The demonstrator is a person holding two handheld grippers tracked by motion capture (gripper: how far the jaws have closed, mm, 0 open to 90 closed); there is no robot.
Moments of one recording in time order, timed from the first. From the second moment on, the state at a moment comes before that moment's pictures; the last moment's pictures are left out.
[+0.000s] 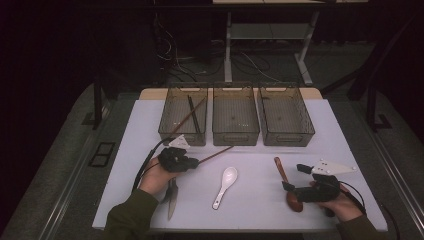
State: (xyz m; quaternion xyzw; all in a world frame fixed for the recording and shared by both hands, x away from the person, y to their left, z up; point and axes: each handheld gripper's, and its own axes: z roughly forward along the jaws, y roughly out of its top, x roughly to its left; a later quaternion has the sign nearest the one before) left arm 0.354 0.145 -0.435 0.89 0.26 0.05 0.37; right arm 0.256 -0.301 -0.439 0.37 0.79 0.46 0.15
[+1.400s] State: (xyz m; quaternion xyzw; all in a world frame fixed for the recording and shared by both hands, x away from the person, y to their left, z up) left arm 0.369 0.188 -0.374 0.85 0.28 0.08 0.44; right arm 0.257 -0.301 -0.440 0.38 0.79 0.46 0.15
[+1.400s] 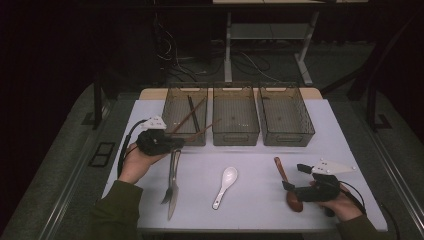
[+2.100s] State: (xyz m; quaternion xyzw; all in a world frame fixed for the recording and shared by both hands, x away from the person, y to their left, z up) left arm 0.430 0.176 -0.346 0.84 0.33 0.13 0.41; right arm 0.257 -0.301 -0.440 0.38 0.79 0.46 0.15
